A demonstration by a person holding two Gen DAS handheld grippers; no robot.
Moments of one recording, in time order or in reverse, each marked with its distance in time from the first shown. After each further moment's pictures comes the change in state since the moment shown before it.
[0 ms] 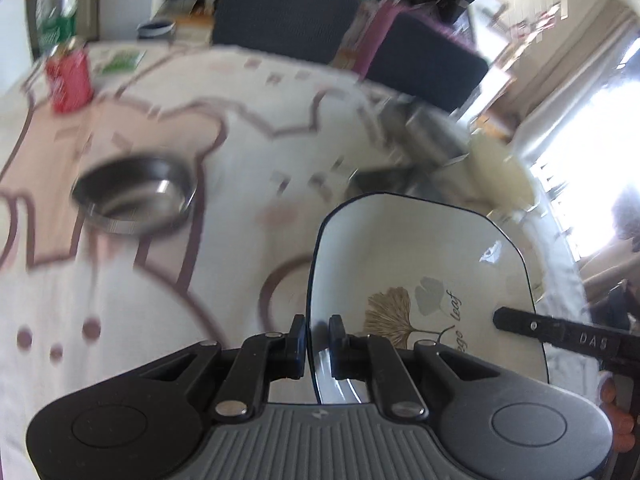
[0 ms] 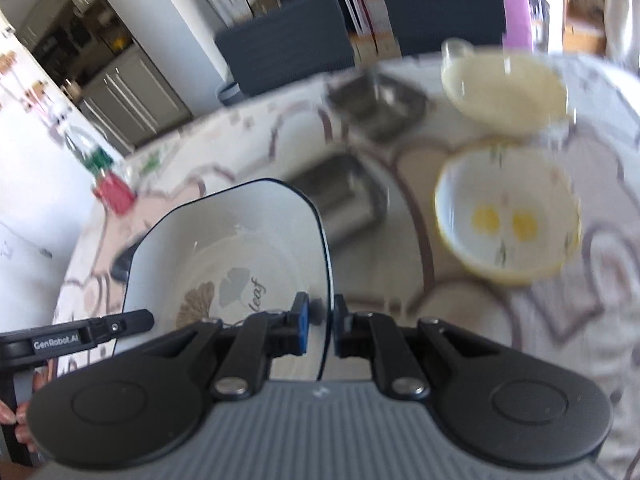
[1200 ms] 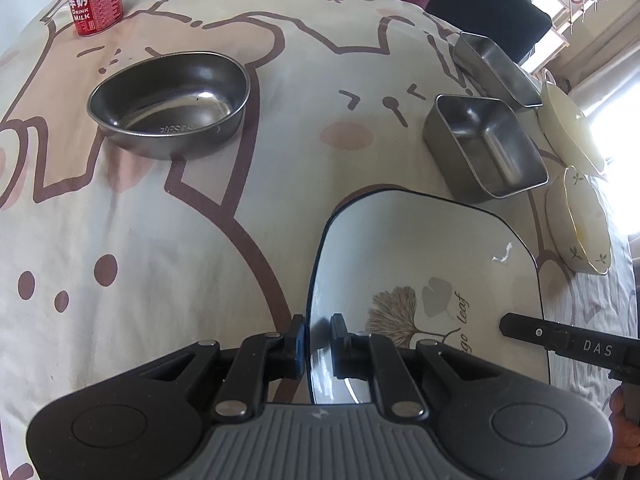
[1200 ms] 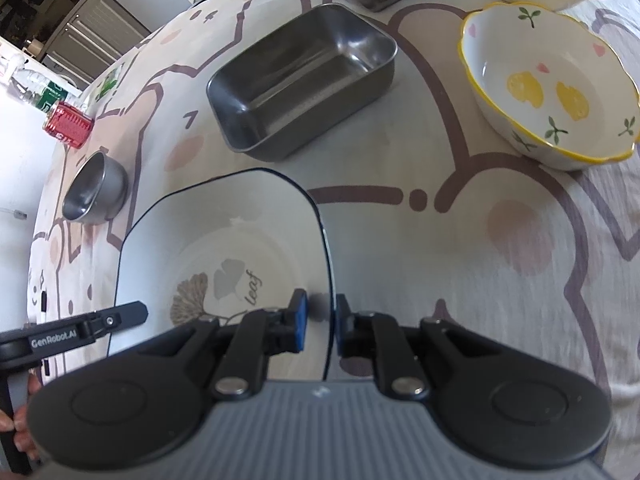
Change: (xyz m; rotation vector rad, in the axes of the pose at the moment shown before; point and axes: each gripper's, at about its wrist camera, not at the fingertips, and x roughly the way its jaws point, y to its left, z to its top) left arm 0.046 0.029 -0.011 -0.054 0.167 0.095; right arm 0.076 0.004 -0.041 0.064 0.253 -0.051
